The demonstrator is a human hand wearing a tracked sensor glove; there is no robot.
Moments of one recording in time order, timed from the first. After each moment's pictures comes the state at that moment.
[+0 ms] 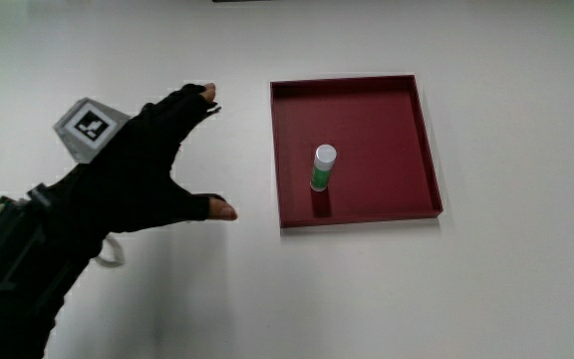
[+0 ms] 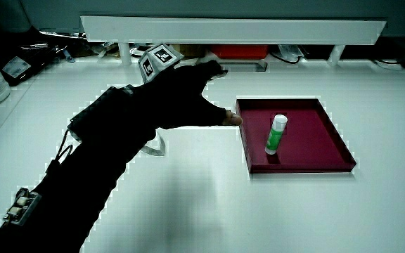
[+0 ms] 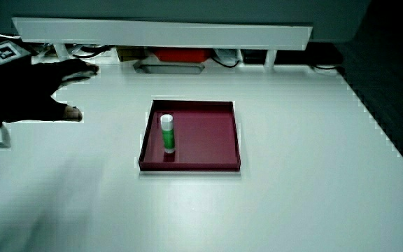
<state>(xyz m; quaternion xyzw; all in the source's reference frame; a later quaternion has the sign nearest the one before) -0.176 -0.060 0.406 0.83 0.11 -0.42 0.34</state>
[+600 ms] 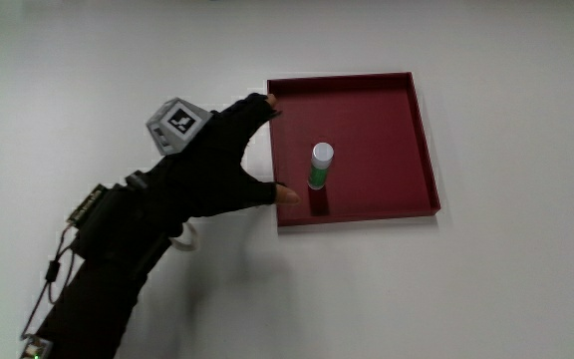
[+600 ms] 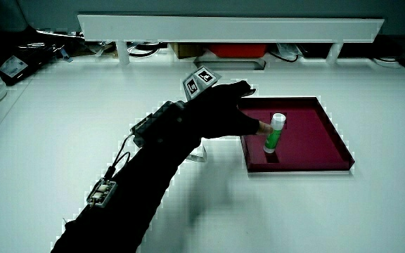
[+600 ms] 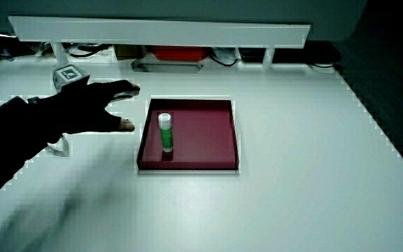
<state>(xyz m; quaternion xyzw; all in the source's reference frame) -0.114 -0.073 0.477 0.81 0.13 -0.45 0.35</state>
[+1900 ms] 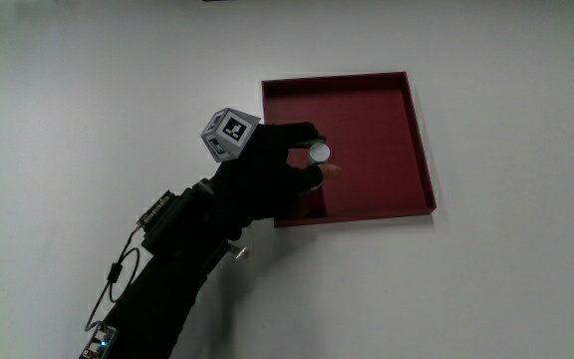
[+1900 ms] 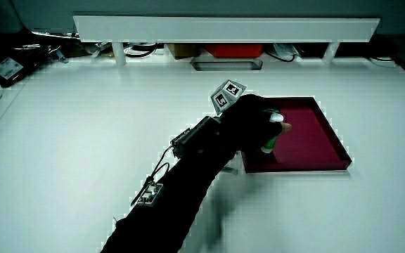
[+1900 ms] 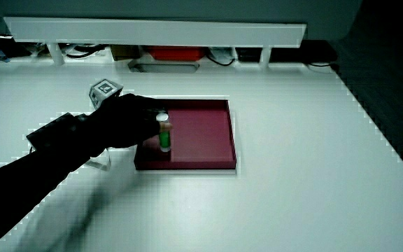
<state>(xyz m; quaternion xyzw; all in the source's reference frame) -0.086 -0.066 0.500 0.83 0.10 -0.47 0.29</state>
